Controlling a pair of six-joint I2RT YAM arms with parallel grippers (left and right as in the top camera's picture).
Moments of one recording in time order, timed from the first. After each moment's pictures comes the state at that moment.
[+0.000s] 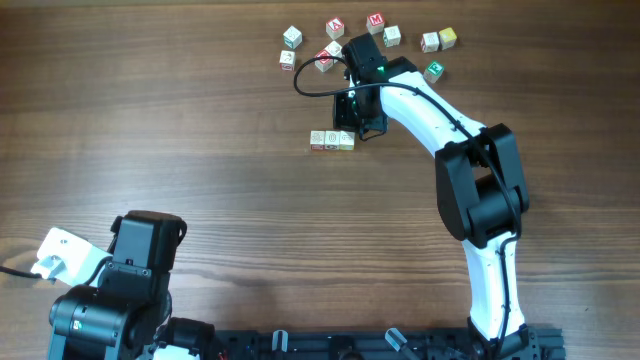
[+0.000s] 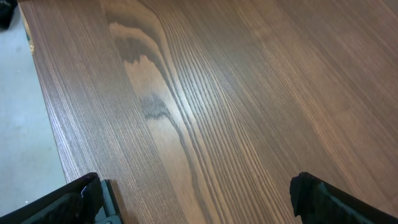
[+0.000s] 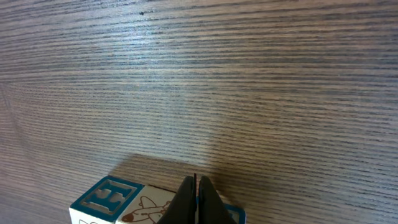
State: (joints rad) left arm -0.21 0.74 1.02 -1.52 -0.74 -1.26; right arm 0.42 2.29 1.78 -0.80 -0.21 0.47
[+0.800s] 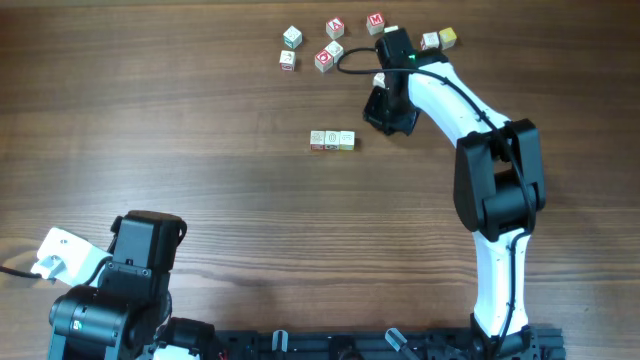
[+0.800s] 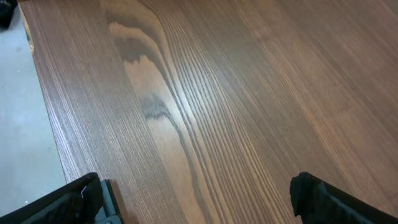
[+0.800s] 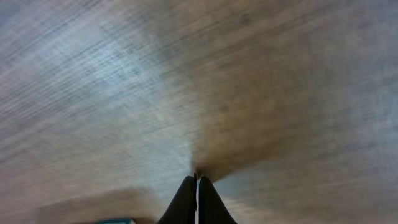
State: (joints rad) left arm -0.21 0.74 1.02 -1.52 -0.74 -1.26; right arm 0.31 2.29 1.78 -0.94 -0.12 0.73
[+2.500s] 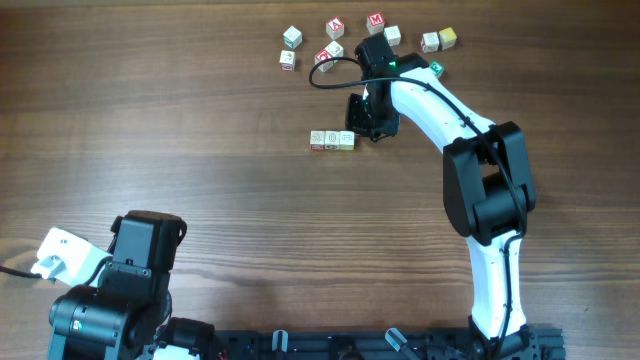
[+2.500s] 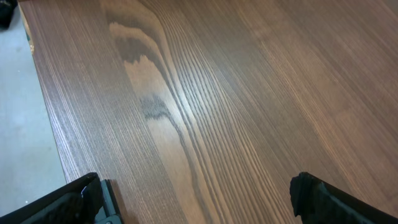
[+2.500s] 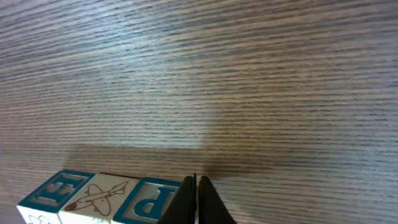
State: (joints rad) left arm -0.21 0.74 1.02 -1.52 -0.74 -1.26; right arm 0.38 2.29 1.78 -0.90 -0.21 0.52
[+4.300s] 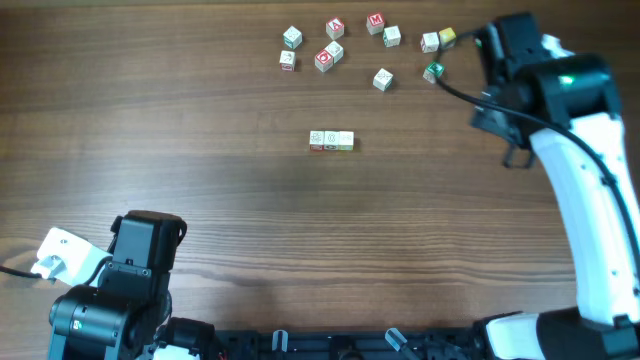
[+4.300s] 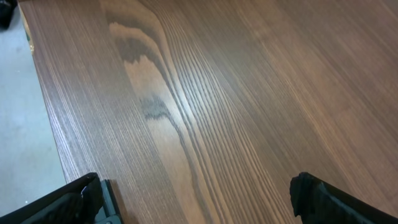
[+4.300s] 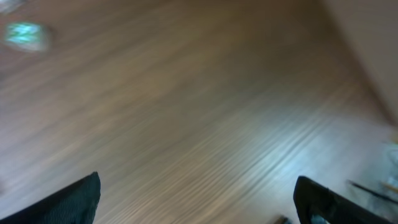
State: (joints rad) left arm -0.21 0.74 1.02 -1.52 -0.74 -1.26; right arm 0.21 1.57 1.79 -1.59 0.58 0.73
